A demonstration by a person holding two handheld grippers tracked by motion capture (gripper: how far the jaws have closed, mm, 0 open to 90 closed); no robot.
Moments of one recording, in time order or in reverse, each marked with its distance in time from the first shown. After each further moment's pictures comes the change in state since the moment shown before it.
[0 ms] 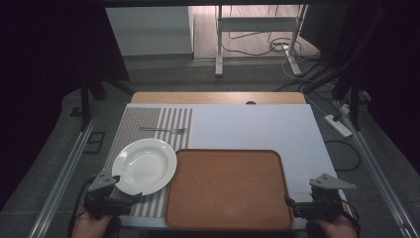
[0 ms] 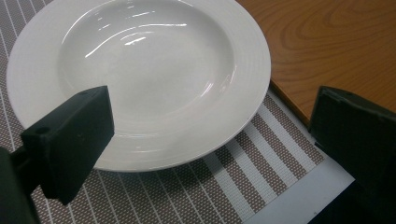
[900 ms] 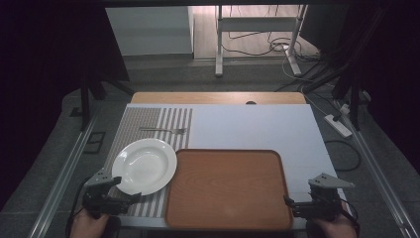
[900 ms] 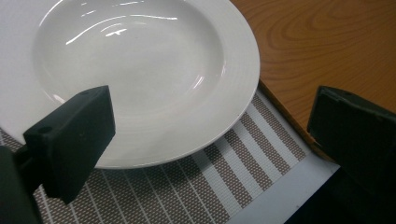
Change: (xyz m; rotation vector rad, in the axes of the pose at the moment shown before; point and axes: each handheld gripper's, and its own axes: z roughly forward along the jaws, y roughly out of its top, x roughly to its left) left arm 0.011 -0.001 0.001 0.012 -0.107 -0.057; right arm 0.000 0.001 0.002 0.017 0.016 0.001
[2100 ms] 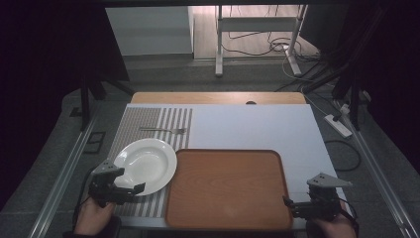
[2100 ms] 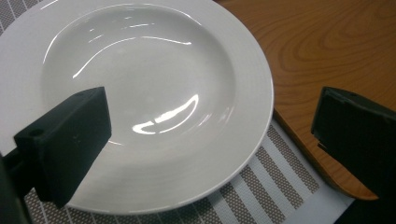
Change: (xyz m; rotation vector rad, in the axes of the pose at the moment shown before) left arm 0.008 0.025 0.017 0.008 0.036 -0.005; right arm 0.001 0.001 0.002 0.022 0.006 -0.012
